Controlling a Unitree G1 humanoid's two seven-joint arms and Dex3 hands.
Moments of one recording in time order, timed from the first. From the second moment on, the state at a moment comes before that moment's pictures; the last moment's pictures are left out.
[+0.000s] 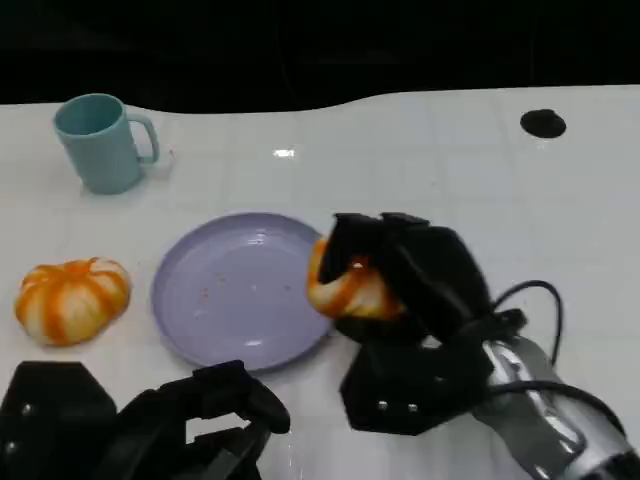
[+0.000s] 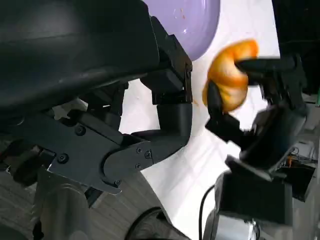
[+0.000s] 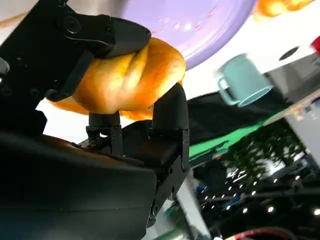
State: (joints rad) left arm 0.30 0.26 -0.07 -0.61 -0.35 0.62 -0.30; right arm -0.44 -0.02 0.45 0.42 -0.68 -0.22 -0.26
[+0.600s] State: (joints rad) left arm 0.32 0.25 -0.10 -0.65 -0.32 0.62 -0.28; right arm -0.73 0.20 0.48 0.87 -0.64 -0.23 -0.32
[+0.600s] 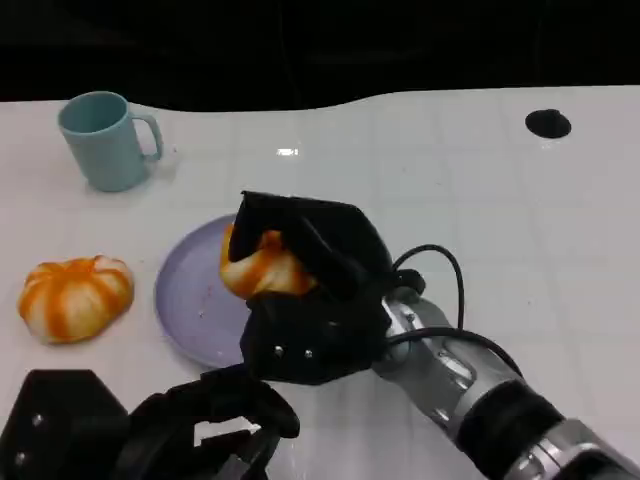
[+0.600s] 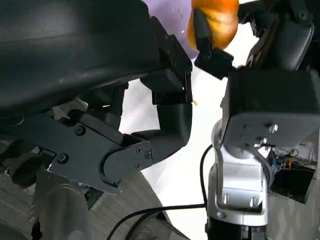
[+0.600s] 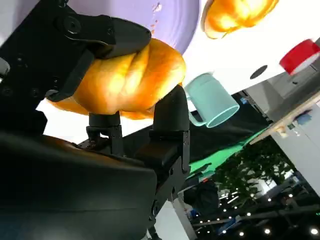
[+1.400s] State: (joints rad) left arm 0.32 0.24 -0.10 -0.67 -0.33 0.65 -0.27; right arm -0.70 0.09 0.60 0.52 -0.69 0.06 0.18
